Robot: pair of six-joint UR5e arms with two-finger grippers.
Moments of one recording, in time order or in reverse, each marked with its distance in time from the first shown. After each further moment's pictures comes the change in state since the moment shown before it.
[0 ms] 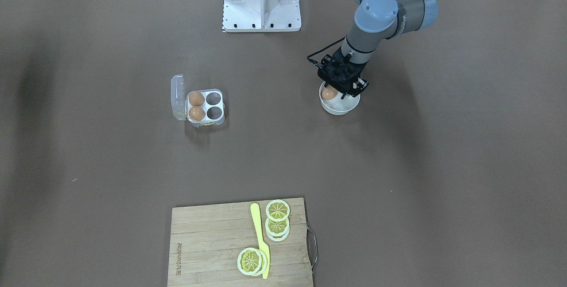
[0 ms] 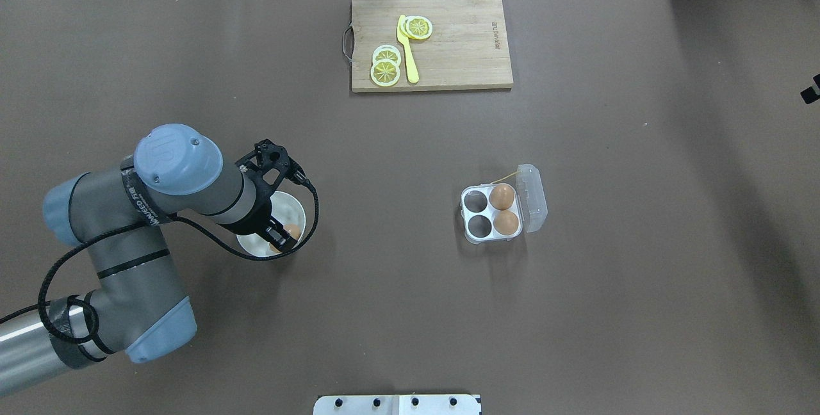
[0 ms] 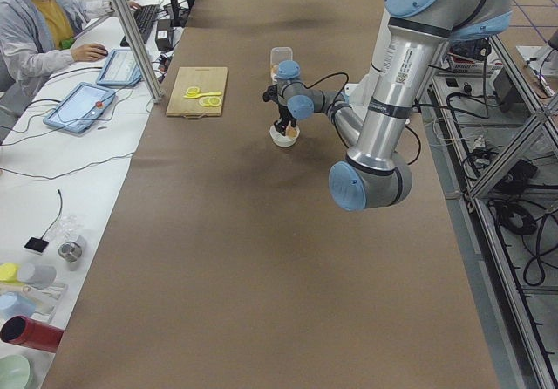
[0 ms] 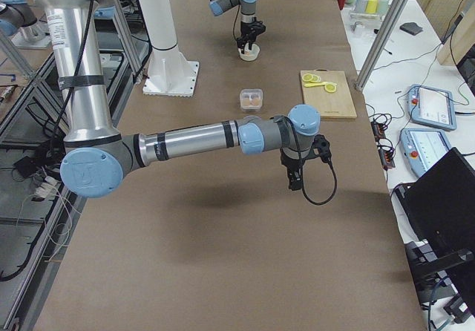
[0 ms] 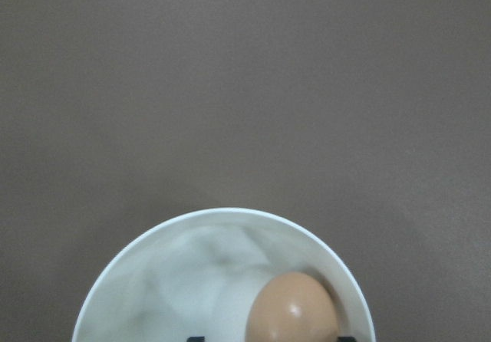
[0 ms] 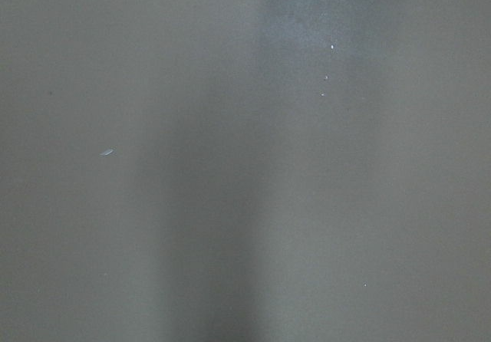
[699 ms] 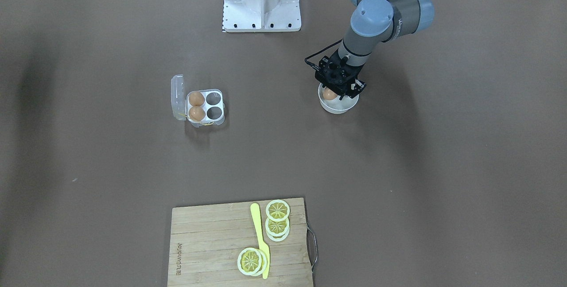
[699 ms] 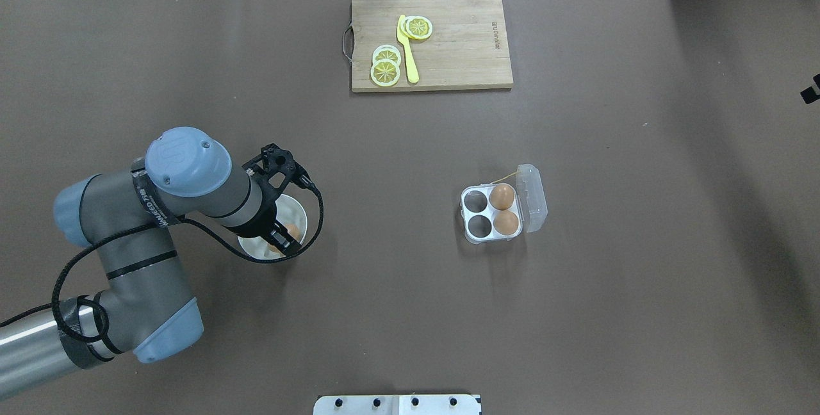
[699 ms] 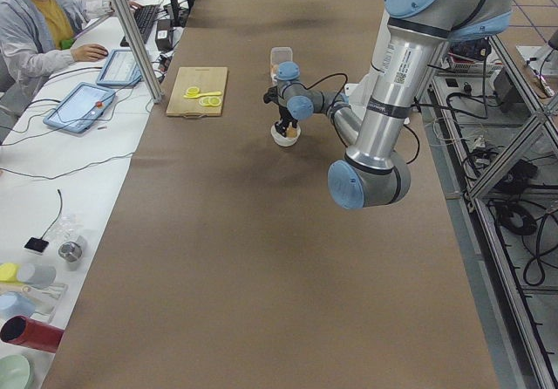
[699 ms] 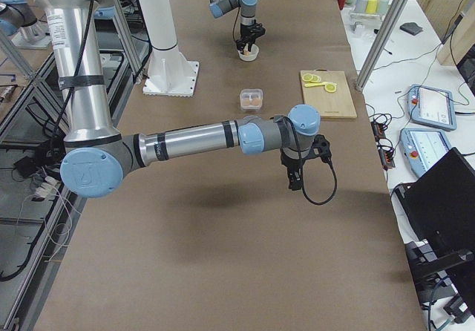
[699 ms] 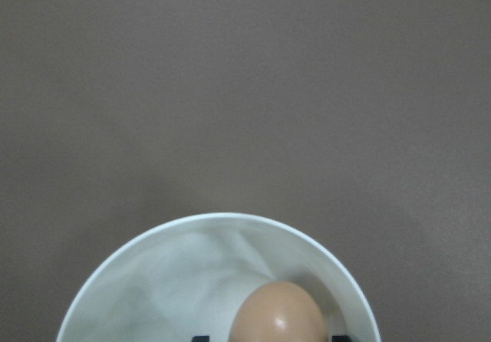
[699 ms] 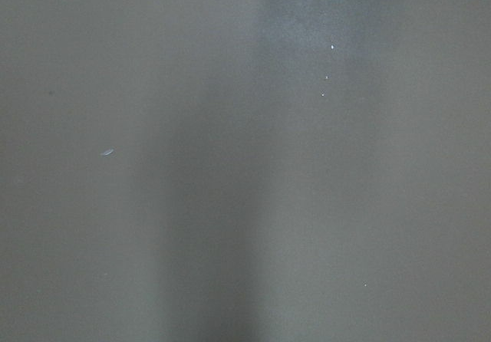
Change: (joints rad) left arm 0.011 -0.012 0.021 0.002 -0.007 0.003; right arm 0.000 0.000 0.000 0.000 0.000 0.000
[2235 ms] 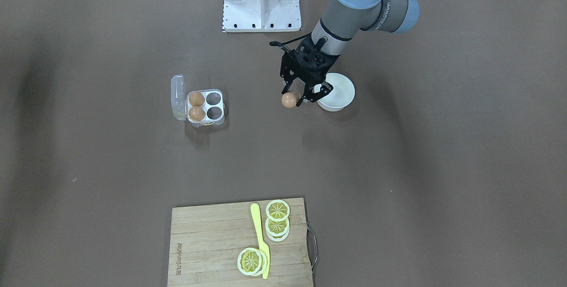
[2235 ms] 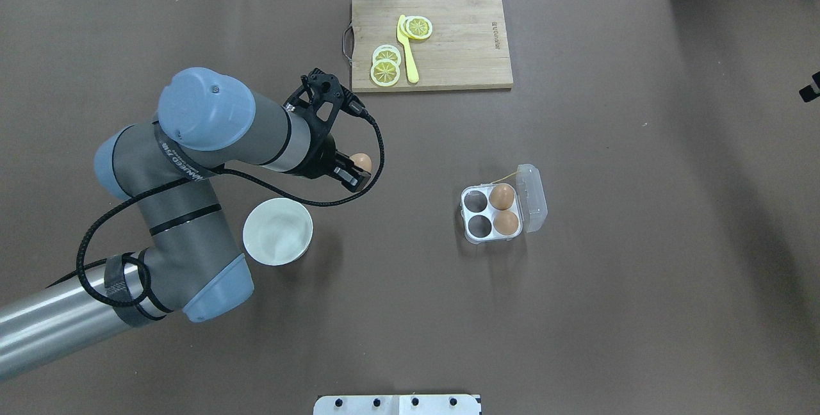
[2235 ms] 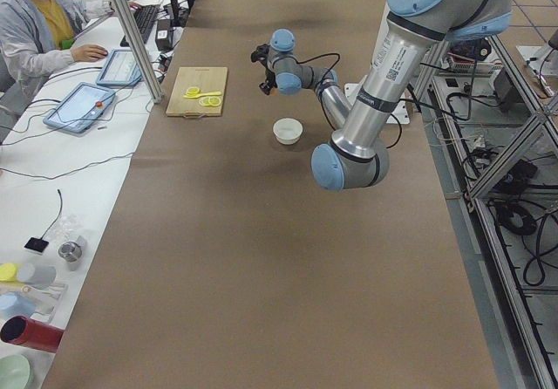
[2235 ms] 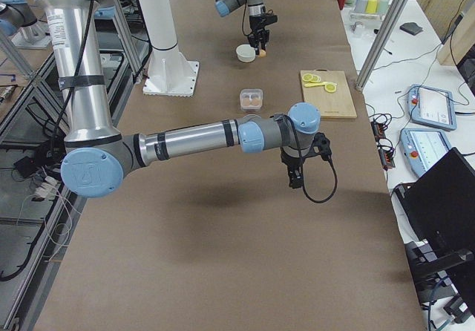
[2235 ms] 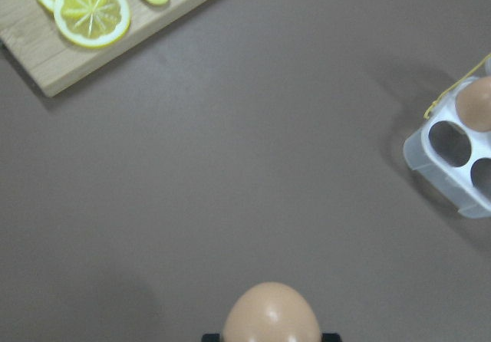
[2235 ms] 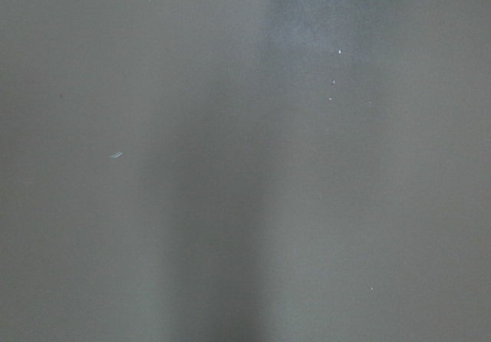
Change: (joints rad) left arm -0.055 -0.214 0.048 -0.219 0.070 -0.096; right arm 0.000 0.002 0.007 0.000 0.008 0.002
